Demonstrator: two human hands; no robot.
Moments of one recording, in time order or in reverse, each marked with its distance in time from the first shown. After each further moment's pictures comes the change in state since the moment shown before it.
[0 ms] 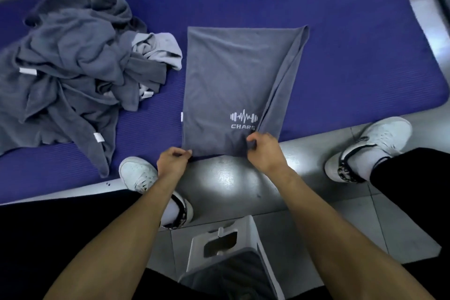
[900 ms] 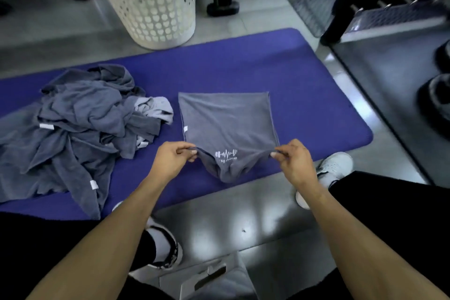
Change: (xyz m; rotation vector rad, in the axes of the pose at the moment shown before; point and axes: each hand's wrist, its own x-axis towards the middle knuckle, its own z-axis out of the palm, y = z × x) left_hand -0.055 0.115 -0.070 -0.122 -0.273 0.710; right_hand -0.051 0.027 -0.128 -0.017 0.500 -0.187
